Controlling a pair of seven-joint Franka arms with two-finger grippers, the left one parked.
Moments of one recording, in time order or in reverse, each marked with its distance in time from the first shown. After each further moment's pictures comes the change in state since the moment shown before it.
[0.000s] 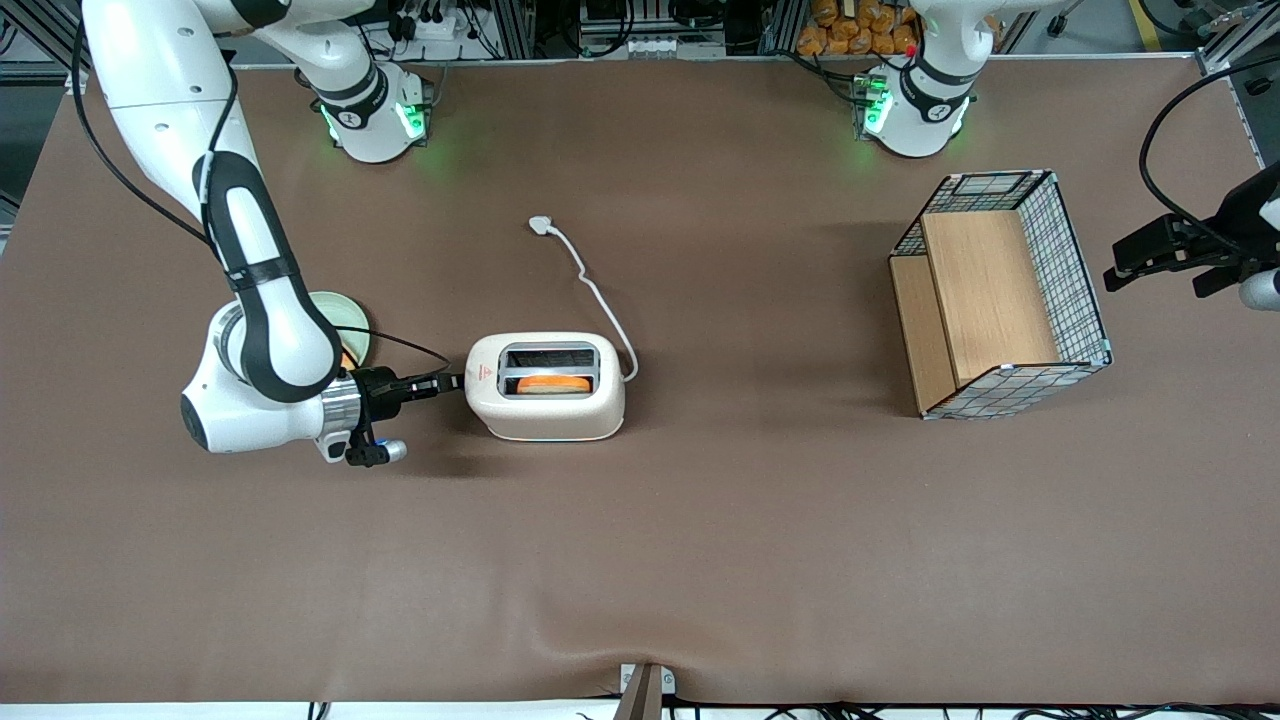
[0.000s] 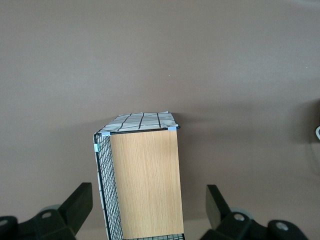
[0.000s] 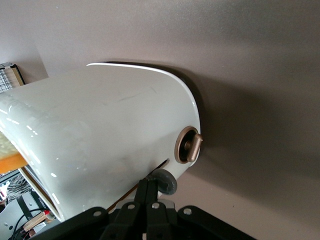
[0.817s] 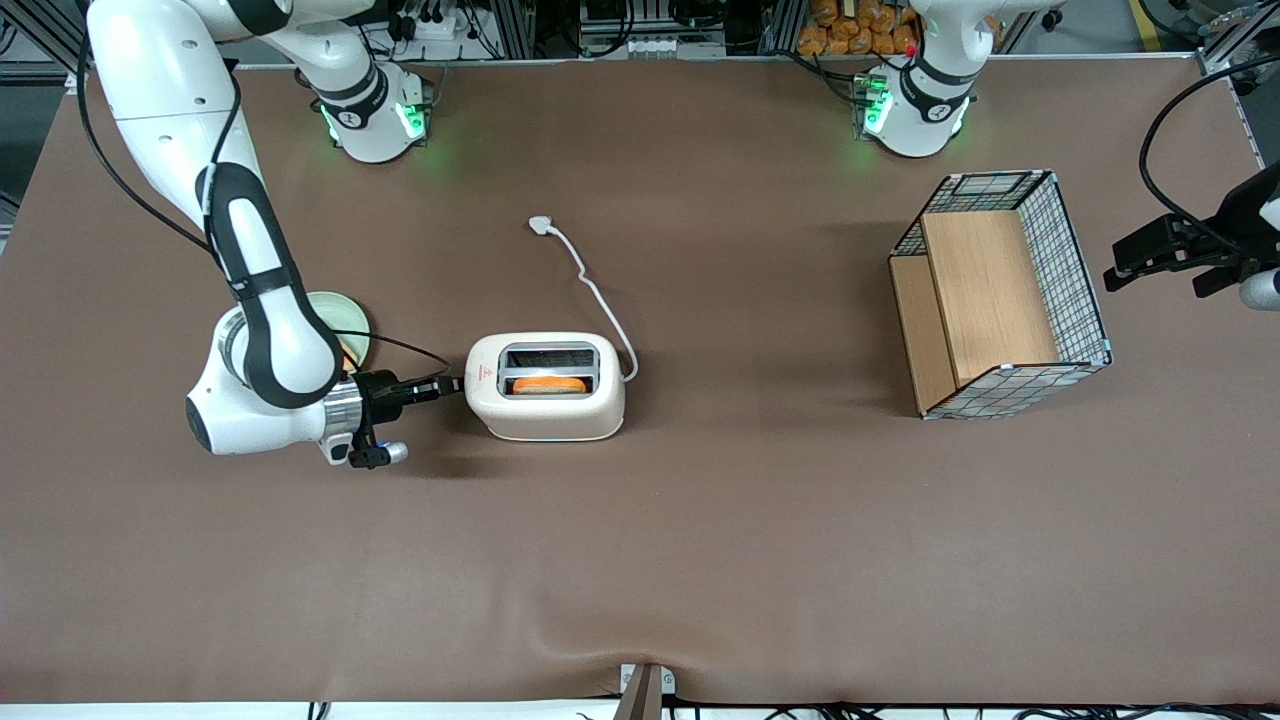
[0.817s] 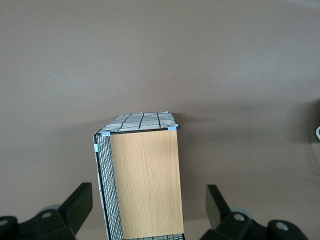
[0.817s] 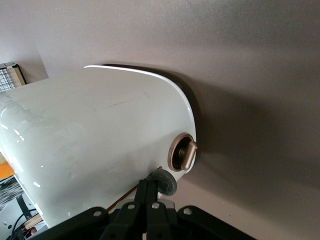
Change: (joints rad) arm -0.005 0.021 0.000 0.000 0.021 0.013 -0.038
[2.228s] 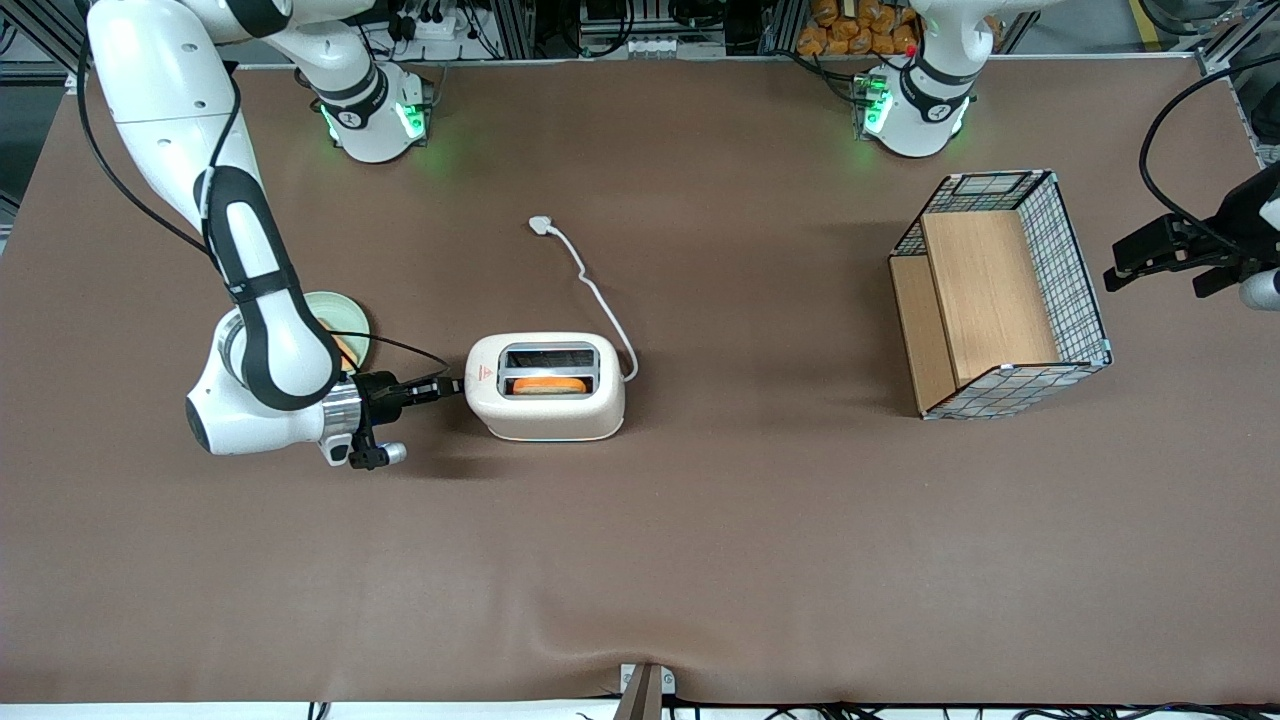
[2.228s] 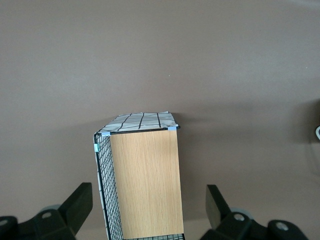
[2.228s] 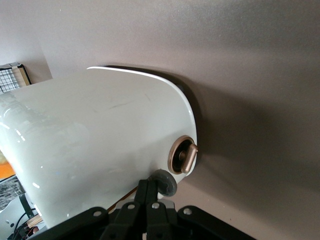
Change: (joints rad) arm -0.004 0.005 -0.001 0.000 0.018 -0.003 -0.019
